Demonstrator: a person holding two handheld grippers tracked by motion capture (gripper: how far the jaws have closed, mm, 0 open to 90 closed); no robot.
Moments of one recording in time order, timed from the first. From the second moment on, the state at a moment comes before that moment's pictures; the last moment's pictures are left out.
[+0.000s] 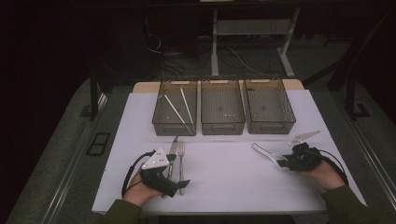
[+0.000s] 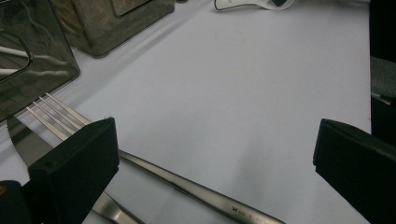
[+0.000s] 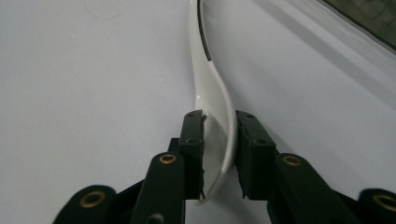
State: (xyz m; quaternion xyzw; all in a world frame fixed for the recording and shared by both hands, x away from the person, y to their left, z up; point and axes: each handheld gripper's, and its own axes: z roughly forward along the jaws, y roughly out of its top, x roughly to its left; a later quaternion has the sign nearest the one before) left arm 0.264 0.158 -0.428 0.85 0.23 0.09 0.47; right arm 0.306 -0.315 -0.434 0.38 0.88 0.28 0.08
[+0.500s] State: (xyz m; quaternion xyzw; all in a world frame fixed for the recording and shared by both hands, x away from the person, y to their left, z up) left arm 0.264 0.158 -0.427 0.85 0.23 0.09 0.47; right arm 0.301 -0.305 -0.429 0.37 0.88 0.27 0.11
